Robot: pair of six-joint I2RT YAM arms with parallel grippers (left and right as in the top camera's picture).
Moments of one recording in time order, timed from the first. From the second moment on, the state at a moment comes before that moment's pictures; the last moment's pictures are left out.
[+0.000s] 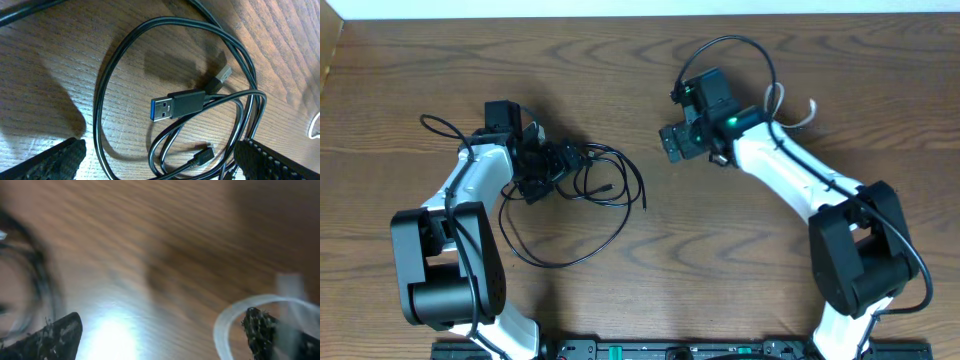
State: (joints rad) left arm 0.10 1.80 1.06 -0.62 0.43 -0.43; right arm 0.49 1.94 1.38 -0.48 0.03 0.07
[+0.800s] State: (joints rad) left arm 0.10 1.80 1.06 -0.62 0.43 -0.43; right arm 0.21 2.03 1.38 -0.25 -0.19 0.07
